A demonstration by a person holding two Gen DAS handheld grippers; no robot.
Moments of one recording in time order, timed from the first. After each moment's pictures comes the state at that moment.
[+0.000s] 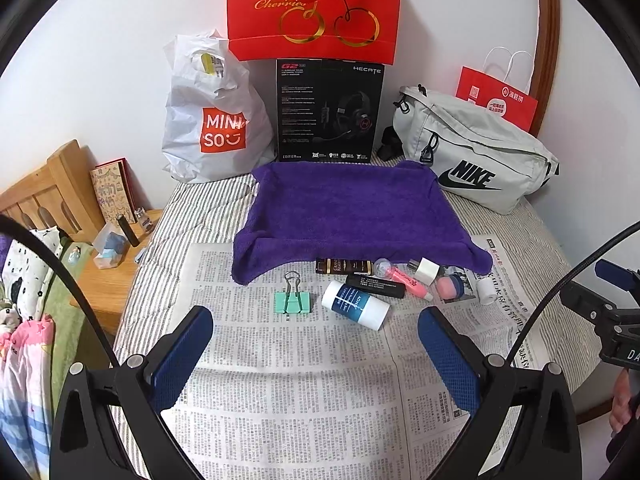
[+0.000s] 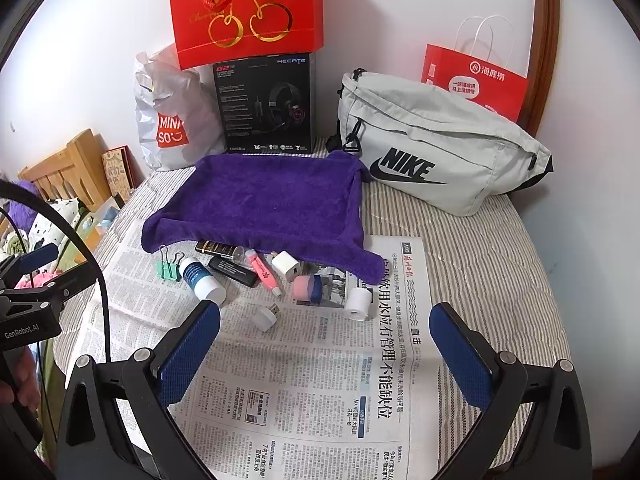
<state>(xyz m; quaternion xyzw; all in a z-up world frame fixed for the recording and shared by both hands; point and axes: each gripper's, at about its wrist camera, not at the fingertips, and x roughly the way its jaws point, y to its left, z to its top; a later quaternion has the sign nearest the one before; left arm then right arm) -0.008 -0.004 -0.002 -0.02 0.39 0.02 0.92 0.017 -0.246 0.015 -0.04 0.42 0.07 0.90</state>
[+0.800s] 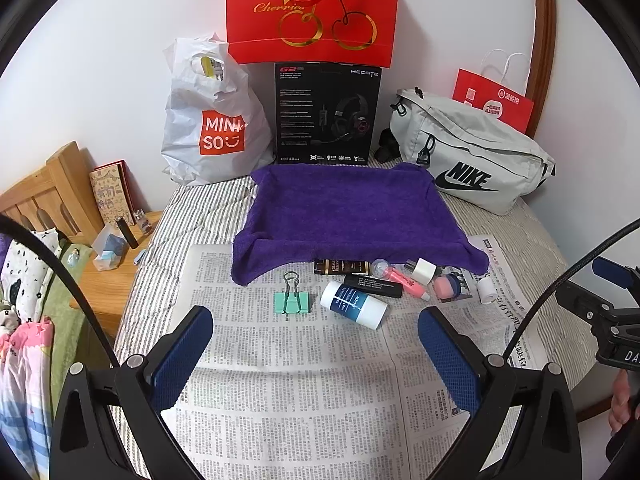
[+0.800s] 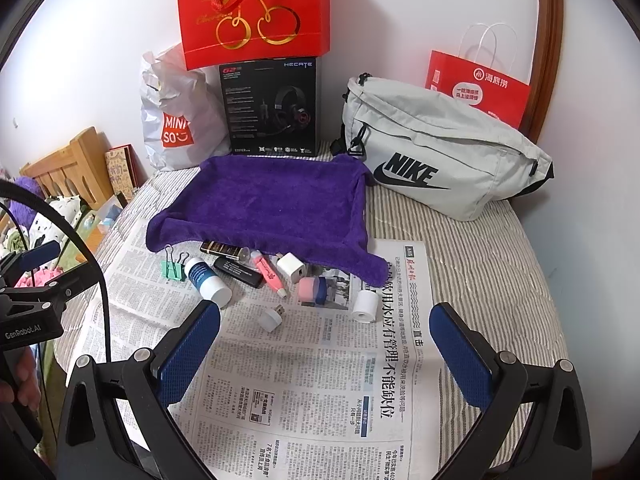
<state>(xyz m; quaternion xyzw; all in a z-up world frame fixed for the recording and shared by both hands) -0.012 -0.003 0.003 -0.01 0.39 0.01 0.92 0.013 -0.239 0.019 -0.04 0.42 0.08 0.90</state>
